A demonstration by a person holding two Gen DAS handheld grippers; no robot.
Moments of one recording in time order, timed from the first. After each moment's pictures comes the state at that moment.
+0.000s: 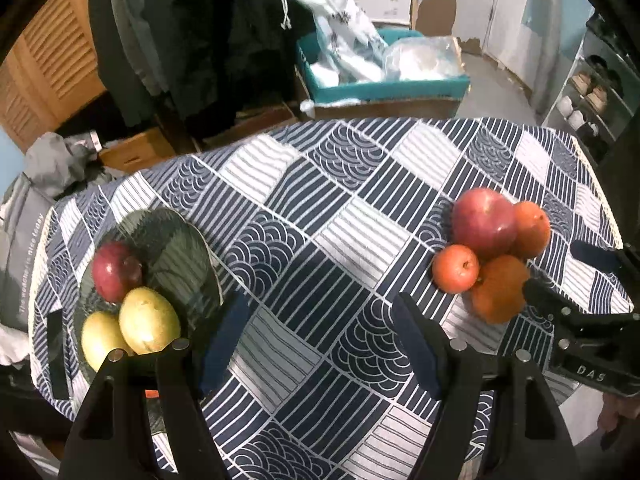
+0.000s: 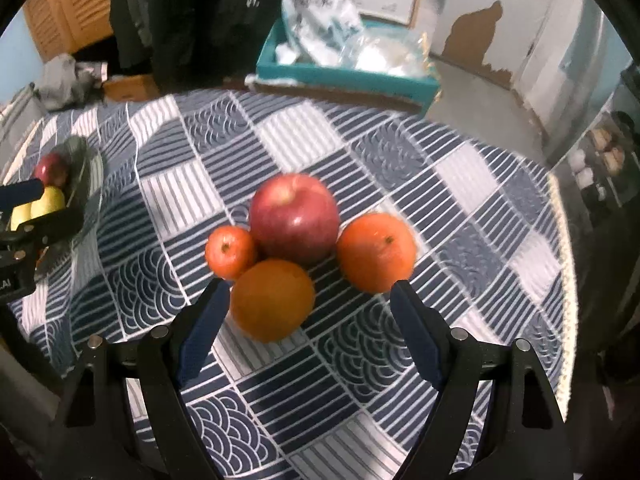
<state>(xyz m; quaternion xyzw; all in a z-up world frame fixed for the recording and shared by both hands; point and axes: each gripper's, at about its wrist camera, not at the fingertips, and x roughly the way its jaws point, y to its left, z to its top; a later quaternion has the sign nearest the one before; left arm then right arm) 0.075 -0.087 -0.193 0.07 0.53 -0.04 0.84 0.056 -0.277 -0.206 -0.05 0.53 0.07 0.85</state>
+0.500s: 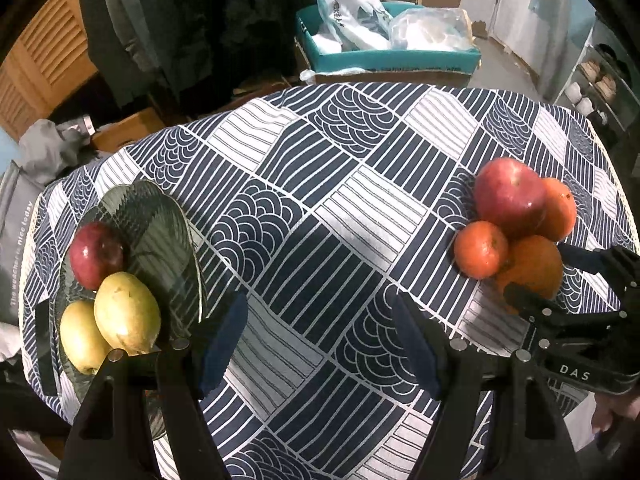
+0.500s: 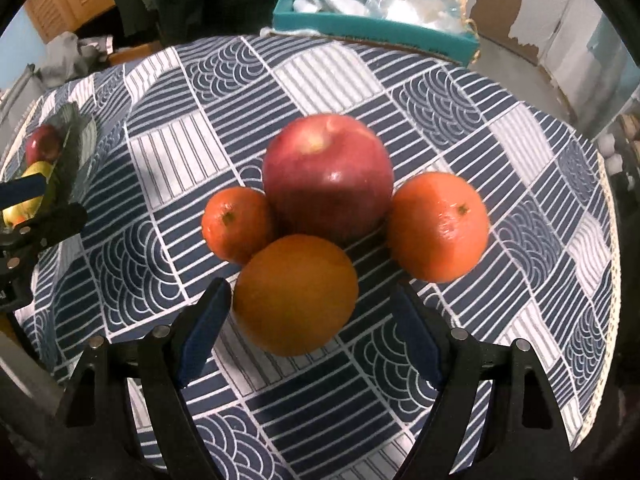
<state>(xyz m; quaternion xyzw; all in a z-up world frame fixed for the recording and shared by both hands) 0.082 -0.086 -0.231 0.07 0.56 -0.03 0.83 0.073 -0.264 -0.258 -0.04 0.57 0.10 0.81</state>
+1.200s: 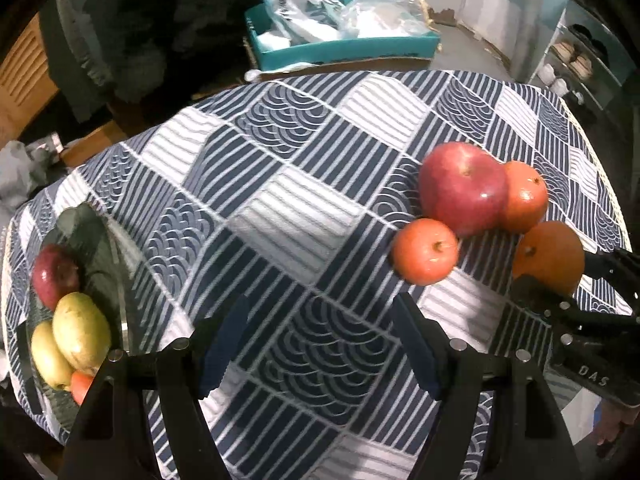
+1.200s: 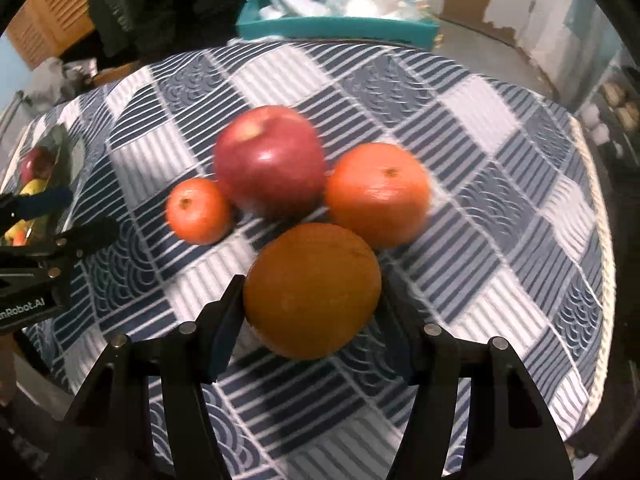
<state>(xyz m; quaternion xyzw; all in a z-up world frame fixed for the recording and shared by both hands) 0.087 -0.135 -0.243 0.08 0.56 -0.09 0.82 0.055 -0.307 -0.248 0.00 0.56 0.06 0.82</state>
